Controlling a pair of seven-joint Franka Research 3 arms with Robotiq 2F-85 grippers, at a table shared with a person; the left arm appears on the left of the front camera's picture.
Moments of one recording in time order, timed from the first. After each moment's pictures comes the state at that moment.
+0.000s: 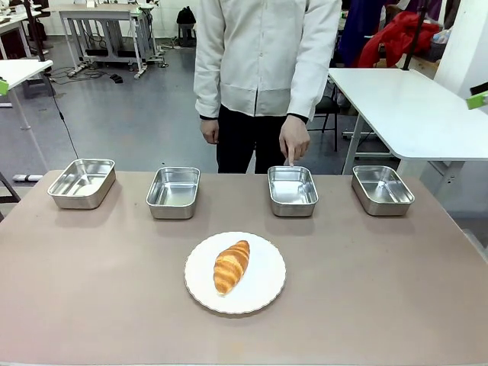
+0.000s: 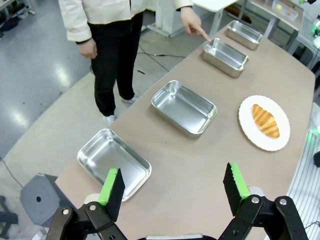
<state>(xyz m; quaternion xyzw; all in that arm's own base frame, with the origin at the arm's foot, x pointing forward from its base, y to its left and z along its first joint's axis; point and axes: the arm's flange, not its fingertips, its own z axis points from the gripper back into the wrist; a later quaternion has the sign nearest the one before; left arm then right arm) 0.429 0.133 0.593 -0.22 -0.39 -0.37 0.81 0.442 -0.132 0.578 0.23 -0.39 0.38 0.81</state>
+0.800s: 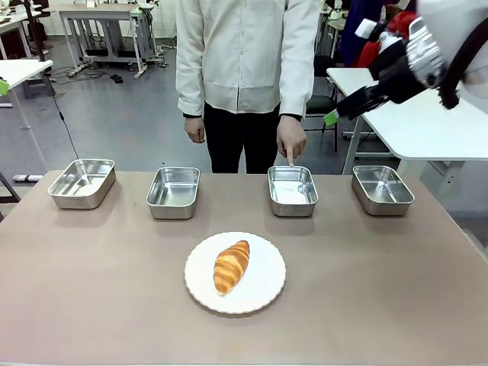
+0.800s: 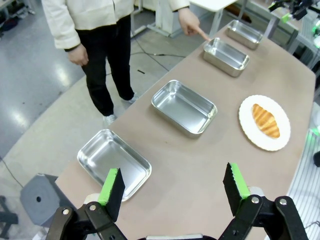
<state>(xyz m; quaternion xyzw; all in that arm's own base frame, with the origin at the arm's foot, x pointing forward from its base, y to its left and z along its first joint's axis) 0.430 0.132 0.593 -0.22 -0.39 -0.37 0.81 0.460 0.148 0.522 0.19 -0.30 0.26 0.90</state>
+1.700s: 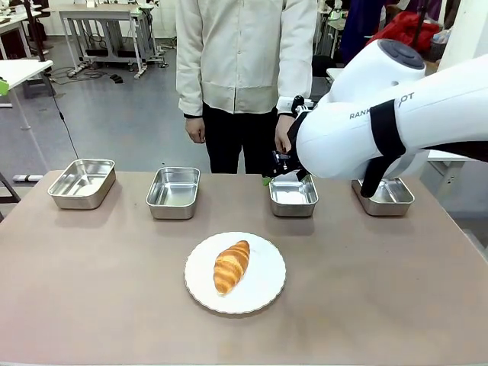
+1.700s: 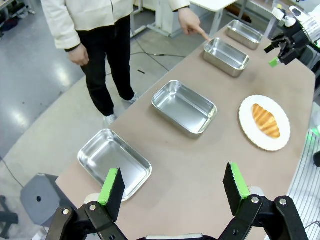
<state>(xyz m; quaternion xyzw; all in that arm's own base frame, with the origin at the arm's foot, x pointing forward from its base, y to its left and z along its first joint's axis) 0.430 0.133 0.593 -0.22 -0.39 -0.37 0.81 0.425 0.259 0.438 0.13 -0.24 0.16 0.95</state>
